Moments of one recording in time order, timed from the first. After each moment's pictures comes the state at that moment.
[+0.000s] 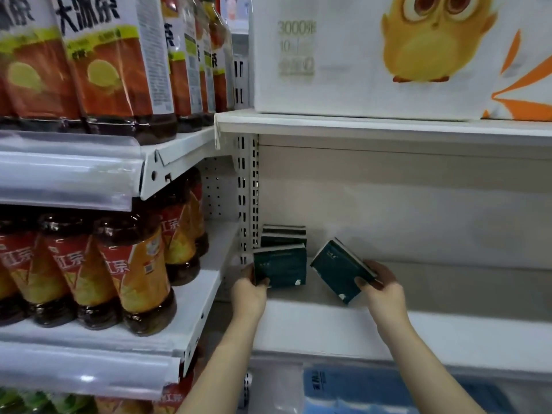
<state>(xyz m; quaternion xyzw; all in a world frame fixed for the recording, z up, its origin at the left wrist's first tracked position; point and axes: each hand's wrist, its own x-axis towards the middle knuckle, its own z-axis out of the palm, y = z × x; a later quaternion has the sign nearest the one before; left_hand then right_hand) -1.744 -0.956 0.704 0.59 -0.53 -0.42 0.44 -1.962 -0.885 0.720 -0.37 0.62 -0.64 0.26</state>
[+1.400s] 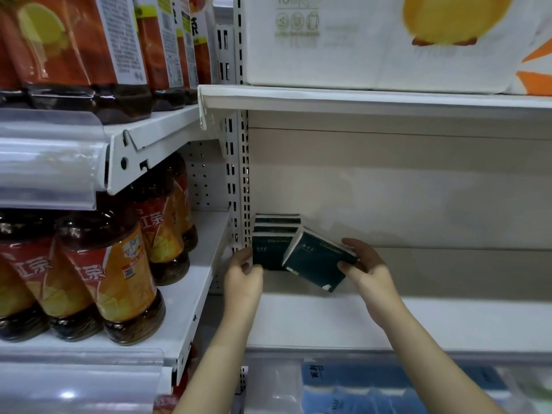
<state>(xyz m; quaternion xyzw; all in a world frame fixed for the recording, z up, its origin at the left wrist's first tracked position) -1.743 -0.951 0.720 0.51 -0.48 -0.49 0.52 -1.947 -0.895 0.729 -0.43 0.56 -0.63 0.33</state>
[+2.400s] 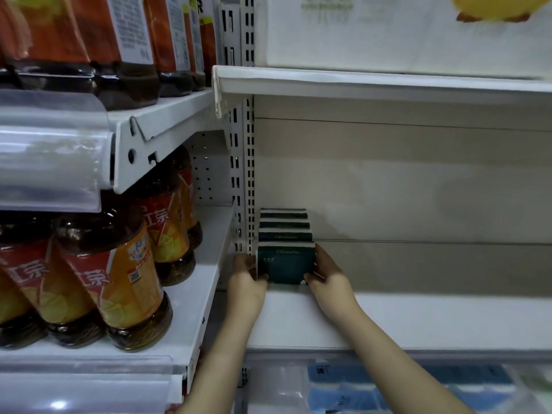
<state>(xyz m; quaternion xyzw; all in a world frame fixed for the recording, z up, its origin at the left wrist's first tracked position) -1.730 -0.976 0.687 0.56 -0.59 -0.39 0.42 -1.890 -0.935 0.686 -0.53 0.61 -0.51 0.29</state>
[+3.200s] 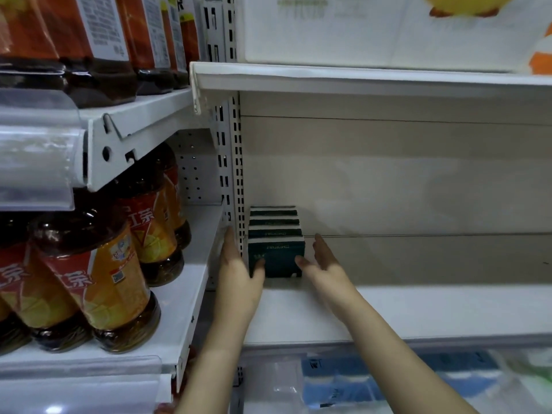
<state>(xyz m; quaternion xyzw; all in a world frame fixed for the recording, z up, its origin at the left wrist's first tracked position) -1.729 -0.966 0.701 0.51 -0.66 -0.28 0.47 -1.892 -0.921 0.714 -0.45 0.62 -0.51 0.39</state>
